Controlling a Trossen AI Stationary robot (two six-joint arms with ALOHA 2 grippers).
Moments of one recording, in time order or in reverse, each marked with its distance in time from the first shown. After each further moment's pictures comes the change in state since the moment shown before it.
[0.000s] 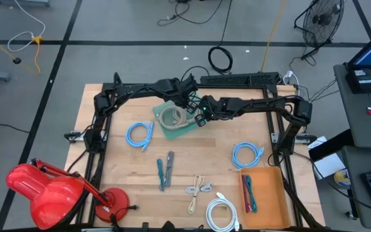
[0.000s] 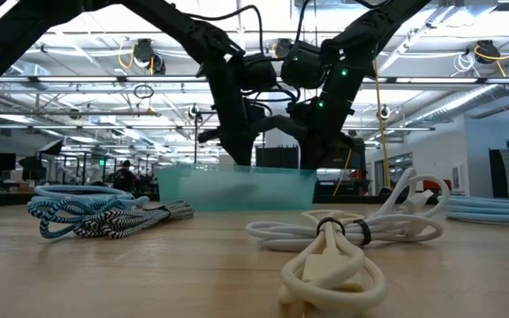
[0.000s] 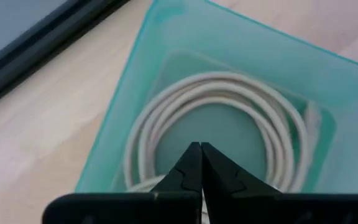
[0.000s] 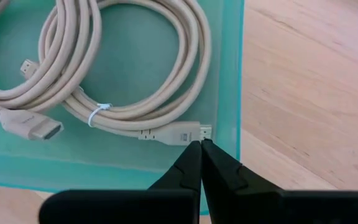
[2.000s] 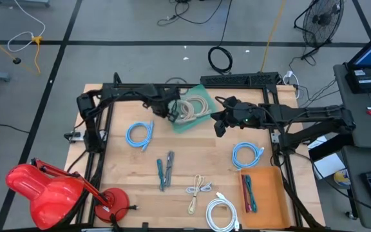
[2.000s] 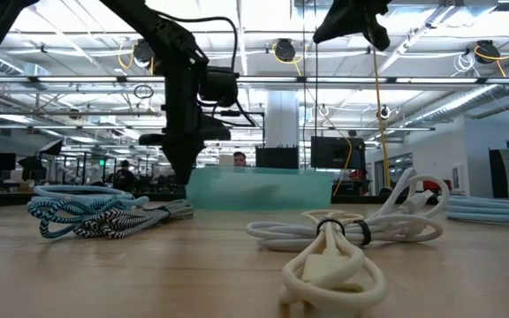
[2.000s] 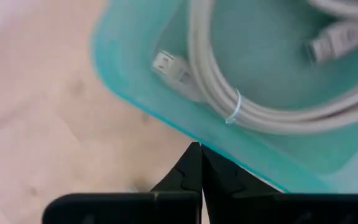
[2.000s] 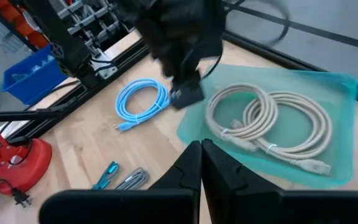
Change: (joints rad) left arm 0.035 -0.213 -0.364 -0.116 0.069 -0.160; right arm 0.332 -0.562 -0.002 -0.034 0.129 0.000
